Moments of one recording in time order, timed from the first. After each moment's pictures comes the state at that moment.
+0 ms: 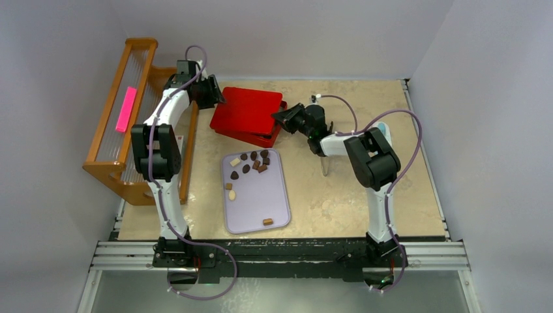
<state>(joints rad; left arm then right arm) -0.01 2.14 1.84 -0.52 0.31 -0.33 0.46 2.13 1.21 0.68 -0.21 1.29</state>
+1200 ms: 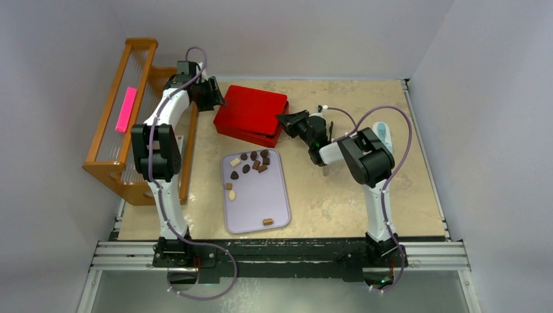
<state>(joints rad) -0.01 2.14 1.84 -0.56 0.32 -0.33 0.46 2.20 1.10 0.96 -0.08 1.45</state>
